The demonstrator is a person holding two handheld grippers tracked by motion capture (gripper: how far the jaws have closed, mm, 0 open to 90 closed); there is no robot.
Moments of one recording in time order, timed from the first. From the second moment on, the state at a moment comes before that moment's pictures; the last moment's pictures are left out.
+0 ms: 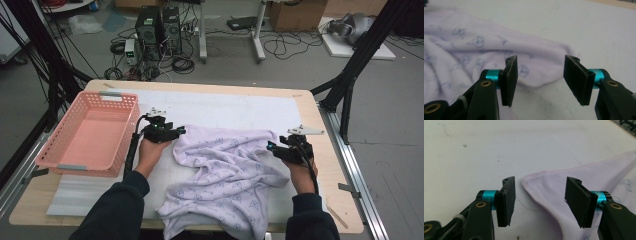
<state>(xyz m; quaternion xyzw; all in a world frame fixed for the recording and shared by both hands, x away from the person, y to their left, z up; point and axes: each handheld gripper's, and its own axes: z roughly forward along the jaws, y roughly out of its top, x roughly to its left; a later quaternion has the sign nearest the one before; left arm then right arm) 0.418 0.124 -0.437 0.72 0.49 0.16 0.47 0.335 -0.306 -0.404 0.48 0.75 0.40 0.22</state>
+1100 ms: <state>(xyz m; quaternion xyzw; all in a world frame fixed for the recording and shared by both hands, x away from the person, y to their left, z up) 0.423 0.170 -0.443 0.65 0.57 0.17 0.48 0.323 -0.301 -0.426 0.48 0.75 0.39 0.22</state>
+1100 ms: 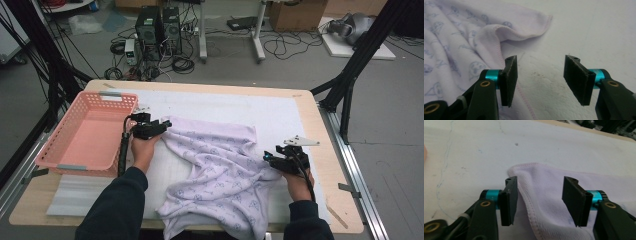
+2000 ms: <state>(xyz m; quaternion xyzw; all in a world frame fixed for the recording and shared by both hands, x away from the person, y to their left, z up) 0.389 0.139 -0.425 0.73 0.47 0.13 0.48 0.354 -0.242 -0.441 0.42 0.81 0.37 0.15</state>
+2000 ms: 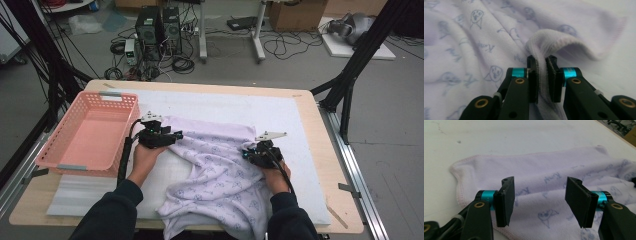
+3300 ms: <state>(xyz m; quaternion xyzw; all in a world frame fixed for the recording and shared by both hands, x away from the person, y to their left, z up) 0.365 0.102 -0.444 0.77 0.44 0.16 0.43 0.329 -0.300 -0.412 0.48 0.73 0.42 0.25</state>
